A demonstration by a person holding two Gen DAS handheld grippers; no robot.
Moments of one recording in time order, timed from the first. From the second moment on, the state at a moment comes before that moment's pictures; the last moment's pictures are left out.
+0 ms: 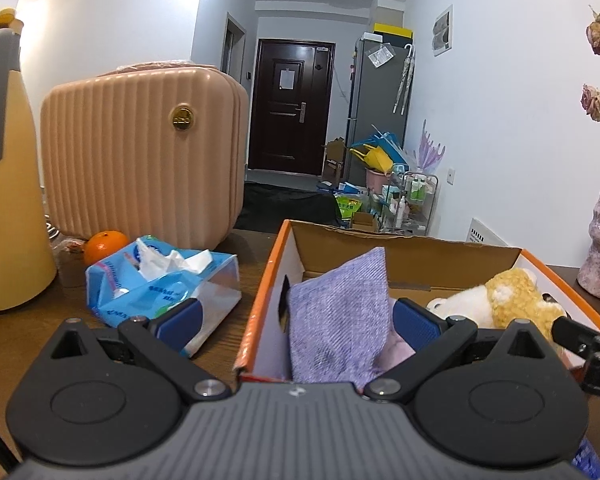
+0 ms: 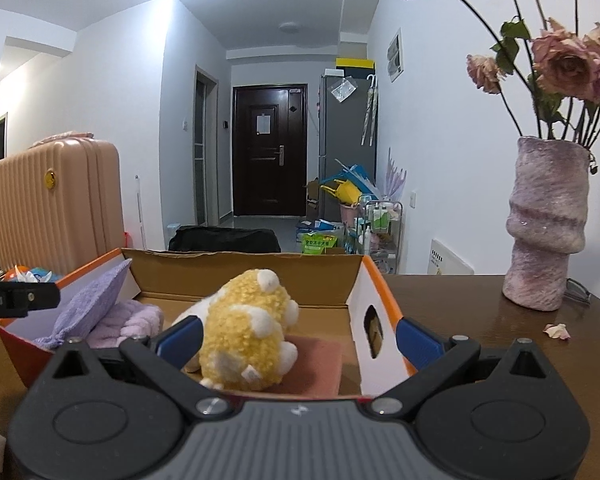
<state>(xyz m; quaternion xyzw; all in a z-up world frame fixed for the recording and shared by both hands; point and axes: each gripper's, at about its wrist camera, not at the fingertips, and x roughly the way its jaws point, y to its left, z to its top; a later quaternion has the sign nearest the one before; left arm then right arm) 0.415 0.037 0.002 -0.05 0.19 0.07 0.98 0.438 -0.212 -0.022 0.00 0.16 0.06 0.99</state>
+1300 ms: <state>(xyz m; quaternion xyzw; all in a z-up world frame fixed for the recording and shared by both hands) 0.307 0.048 0.000 -0.03 0.20 0.08 0.98 0.340 -0.229 -0.022 -0.01 0.15 0.07 0.99</state>
